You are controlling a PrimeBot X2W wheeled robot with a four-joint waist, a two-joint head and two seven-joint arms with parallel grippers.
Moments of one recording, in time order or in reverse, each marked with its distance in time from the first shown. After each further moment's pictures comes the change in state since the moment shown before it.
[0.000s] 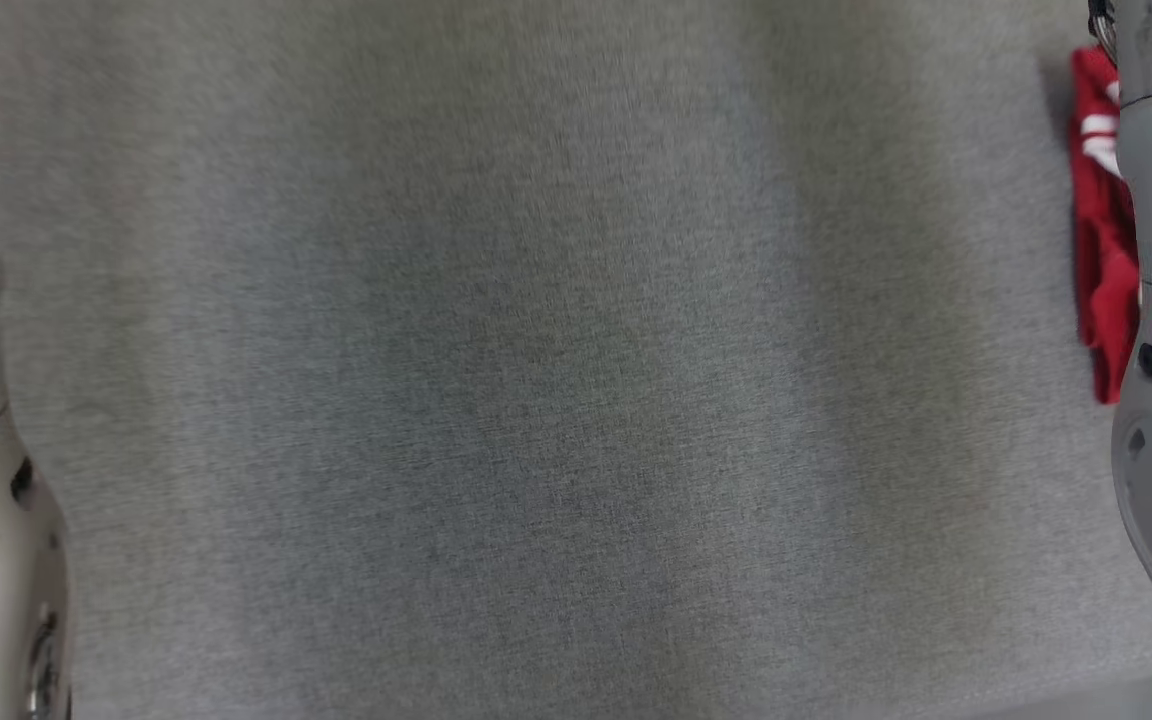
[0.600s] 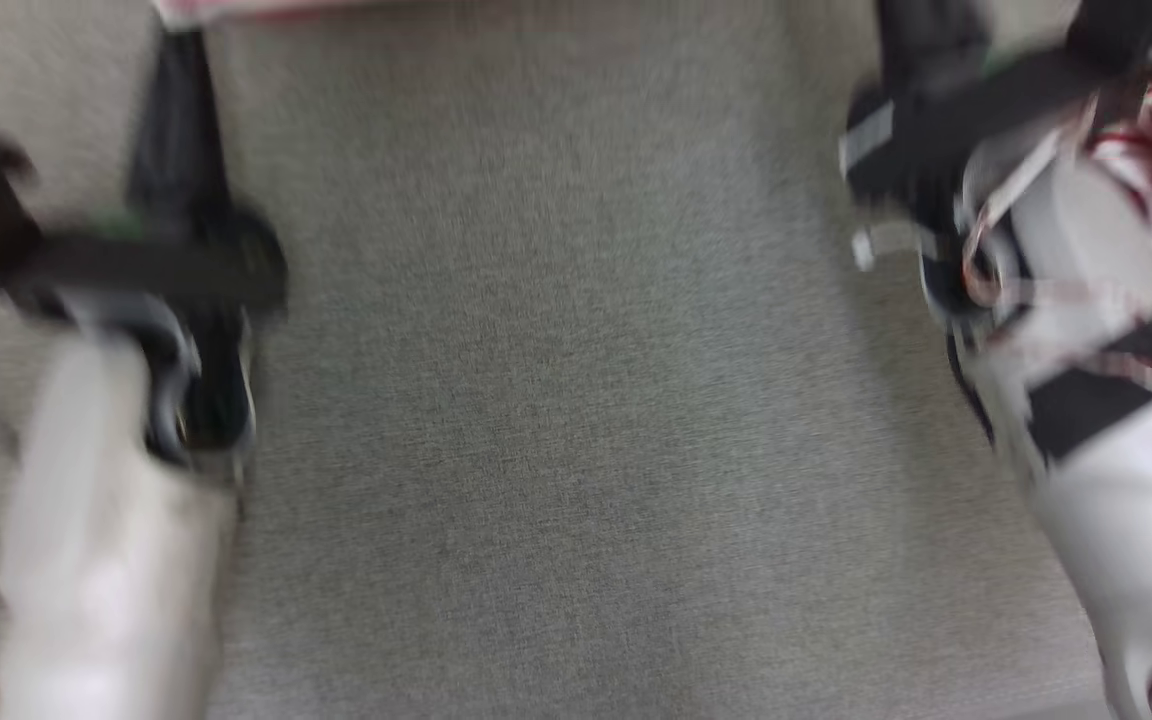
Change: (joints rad) left arm 0.635 -0.056 -0.034 0.047 -0.079 -0.114 -0.112; right arm 0.564 -0.159 0.282 -0.158 0.215 0.000 0.101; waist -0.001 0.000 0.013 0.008
